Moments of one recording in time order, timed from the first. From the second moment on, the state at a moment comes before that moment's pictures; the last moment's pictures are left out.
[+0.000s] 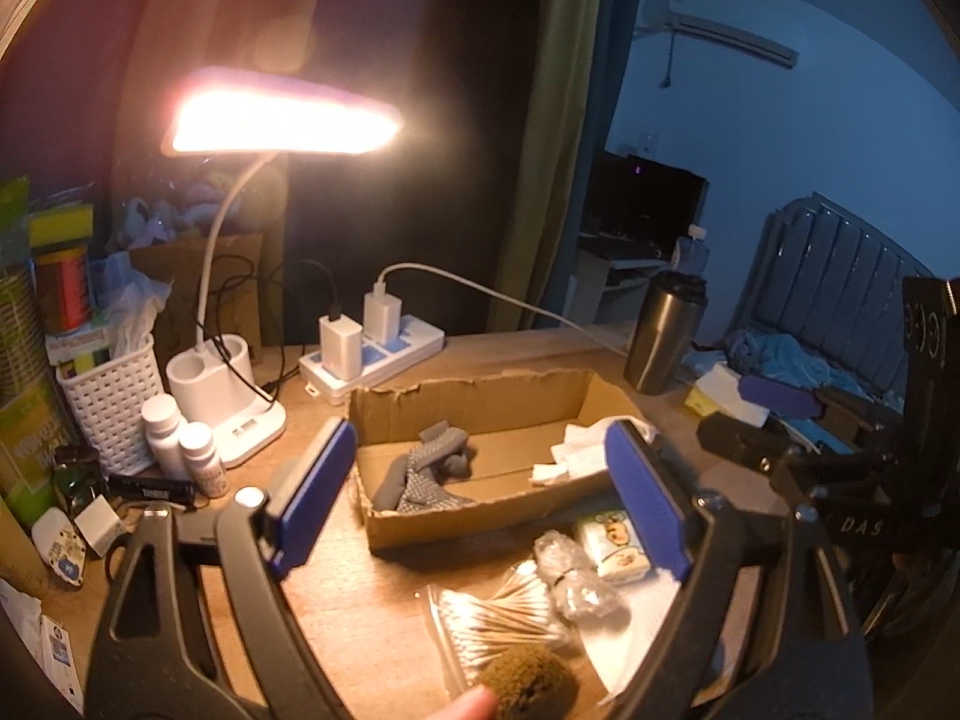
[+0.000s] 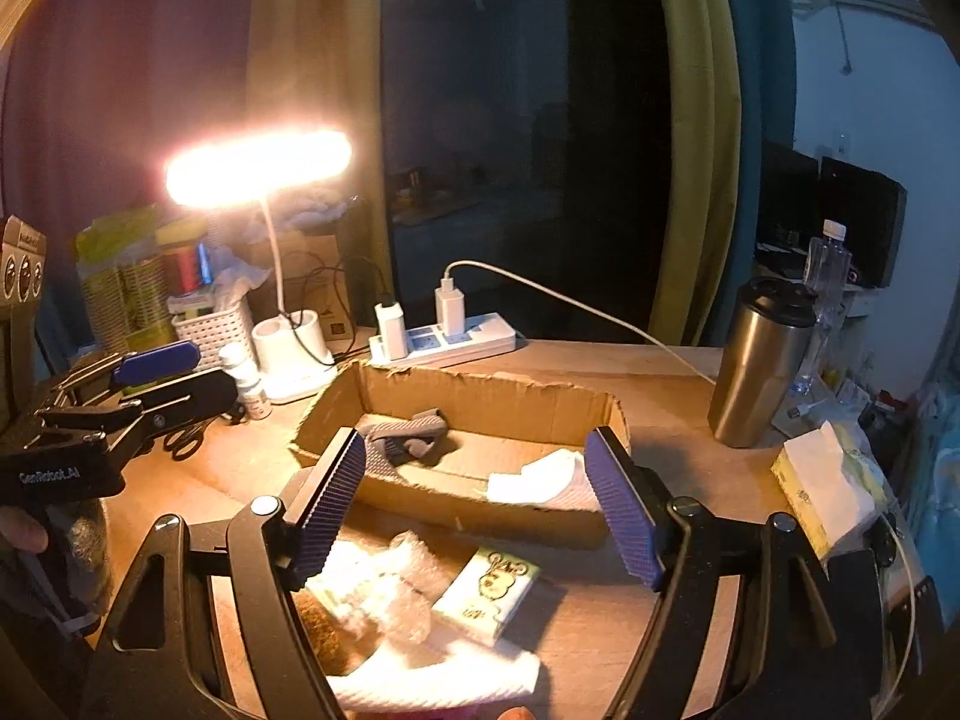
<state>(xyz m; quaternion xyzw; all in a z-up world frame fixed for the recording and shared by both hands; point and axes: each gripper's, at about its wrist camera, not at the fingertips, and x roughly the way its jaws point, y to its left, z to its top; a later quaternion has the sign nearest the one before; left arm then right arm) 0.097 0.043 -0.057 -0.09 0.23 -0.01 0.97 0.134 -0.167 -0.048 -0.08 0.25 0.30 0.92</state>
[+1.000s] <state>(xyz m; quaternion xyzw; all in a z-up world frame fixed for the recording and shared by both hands) 0.078 0.013 -0.113 -0.10 0.31 -0.02 0.95 0.115 -0.200 -0.101 -0.06 0.30 0.30 0.90</state>
